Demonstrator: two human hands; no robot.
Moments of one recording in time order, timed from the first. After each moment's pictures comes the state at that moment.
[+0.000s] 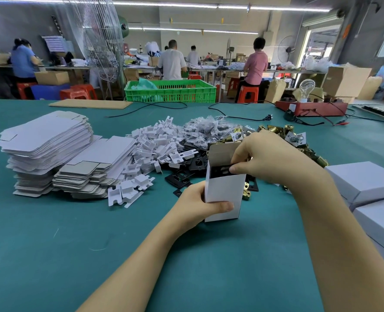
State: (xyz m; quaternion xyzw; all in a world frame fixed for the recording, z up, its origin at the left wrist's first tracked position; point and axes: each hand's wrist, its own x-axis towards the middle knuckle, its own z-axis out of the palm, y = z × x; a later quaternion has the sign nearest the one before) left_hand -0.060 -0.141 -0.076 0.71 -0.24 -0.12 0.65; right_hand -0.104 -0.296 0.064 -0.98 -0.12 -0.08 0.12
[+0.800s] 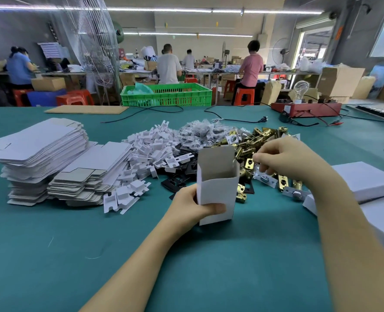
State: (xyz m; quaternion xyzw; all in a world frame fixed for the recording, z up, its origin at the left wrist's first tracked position) left_hand -0.060 -0.140 -0.075 0.72 -0.22 -0.08 0.66; right_hand -0.090 -0.358 0.042 -0.94 0.03 -0.10 0.31
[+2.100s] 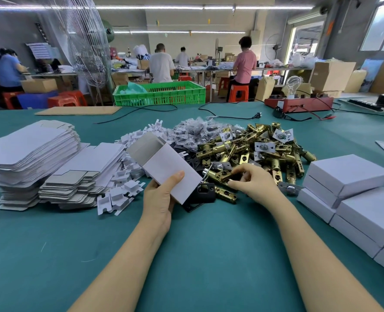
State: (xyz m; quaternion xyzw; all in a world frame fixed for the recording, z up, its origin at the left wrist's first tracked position) left_hand -0.040 -0.131 -0.070 0.47 0.04 0.02 0.88; right_hand -0.055 -0.355 -0.060 -0.90 0.05 -0.12 0.42
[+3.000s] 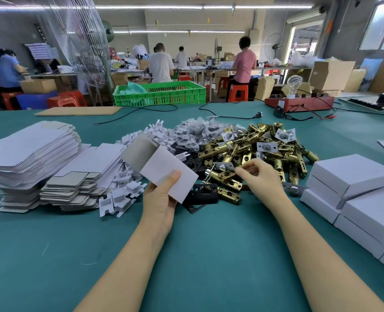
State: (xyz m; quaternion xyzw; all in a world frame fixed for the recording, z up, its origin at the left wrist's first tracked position) left_hand -0.035 -0.128 -0.071 0.41 0.04 0.01 0.91; right_hand -0.047 -0.354 -0.067 -0.86 0.09 -0.23 0.45
